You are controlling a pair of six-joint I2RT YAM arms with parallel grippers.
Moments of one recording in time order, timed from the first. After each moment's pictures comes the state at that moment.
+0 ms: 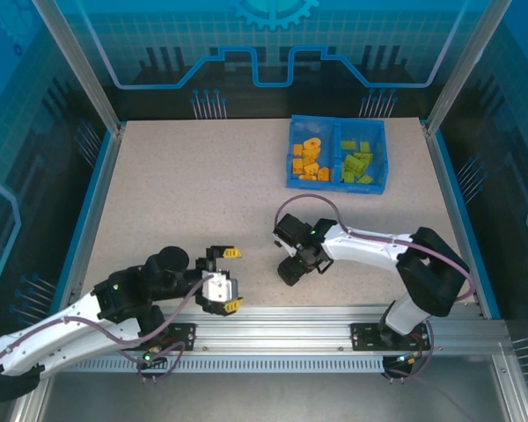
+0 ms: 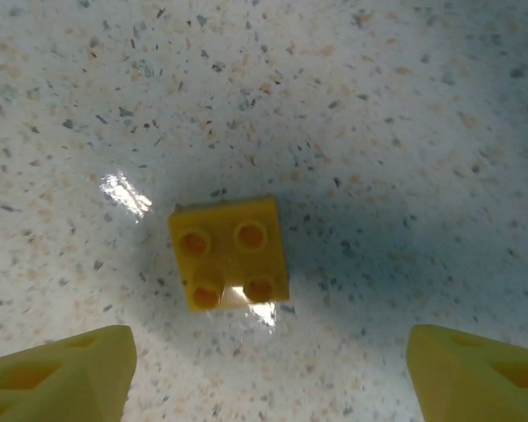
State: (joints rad) left arm -0.99 0.51 0.57 -0.56 0.17 0.66; right arm 0.88 1.60 0.94 -0.73 0.03 0.20
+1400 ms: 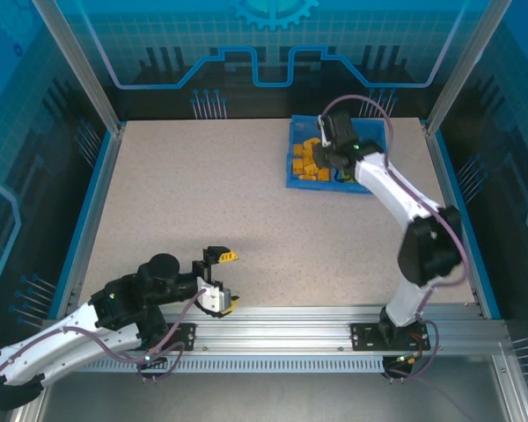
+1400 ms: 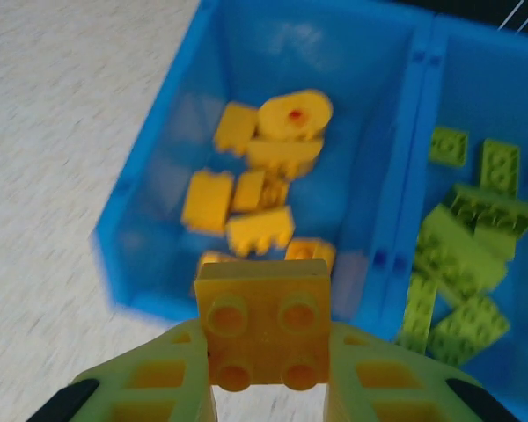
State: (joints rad) left arm -0.96 0.39 0.47 -0.48 0.18 0.81; right arm 0.35 1.80 1.60 -0.62 0.19 0.13
